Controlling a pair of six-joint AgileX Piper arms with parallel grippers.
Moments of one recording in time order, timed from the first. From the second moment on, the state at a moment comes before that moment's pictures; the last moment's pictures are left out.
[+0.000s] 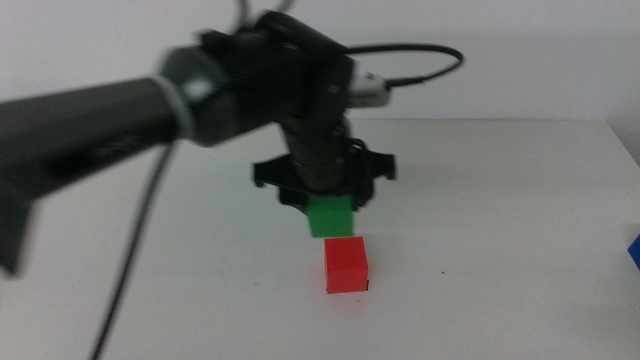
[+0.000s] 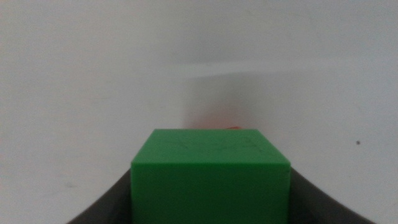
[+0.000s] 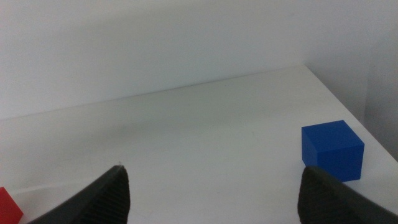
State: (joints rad) left arm -0.71 1.91 -1.62 0.10 1.05 -0.71; right arm -0.02 0.00 0.00 0.04 0.24 0.14
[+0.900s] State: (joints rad) left arm -0.75 2.06 -1.68 0.07 1.09 -0.77; right arm -0.02 0.00 0.00 0.04 0.24 0.14
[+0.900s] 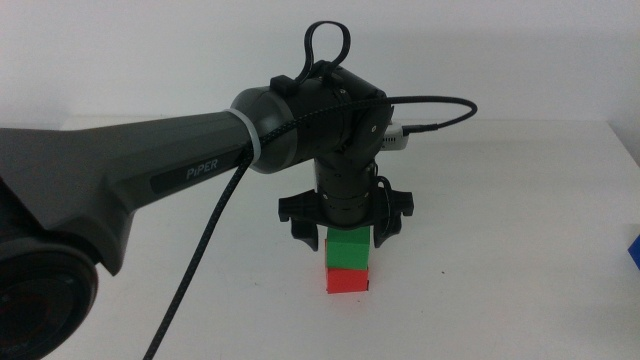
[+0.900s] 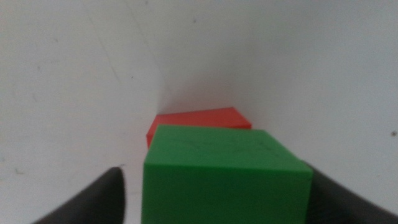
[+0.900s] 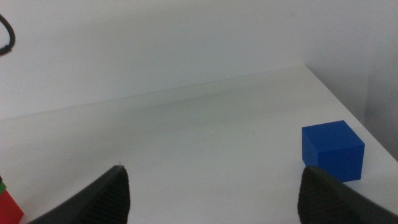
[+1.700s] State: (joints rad) left arm -0.68 0.77 -1.06 -0.06 1.05 -0.15; right arm -0.02 0.00 0.00 0.04 0.24 0.14
